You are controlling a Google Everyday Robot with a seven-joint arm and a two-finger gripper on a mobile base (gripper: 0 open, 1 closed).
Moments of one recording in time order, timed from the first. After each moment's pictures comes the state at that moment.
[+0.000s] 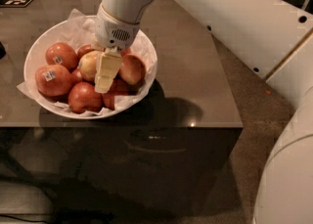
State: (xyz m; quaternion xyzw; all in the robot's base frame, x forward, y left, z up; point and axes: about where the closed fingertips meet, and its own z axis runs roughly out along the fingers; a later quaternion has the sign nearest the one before) arm 0.537 0.123 0.906 -0.78 0.58 0.17 0.16
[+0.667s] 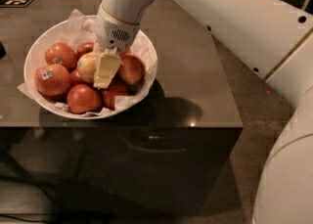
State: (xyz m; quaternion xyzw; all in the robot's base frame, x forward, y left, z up) arm 0.537 0.123 0.906 -0.78 0.58 0.17 0.16
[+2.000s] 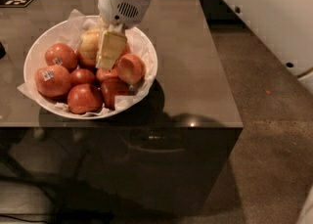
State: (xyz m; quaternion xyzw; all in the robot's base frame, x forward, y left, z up) arm 0.530 0.108 0.966 -0.76 0.60 0.14 0.20
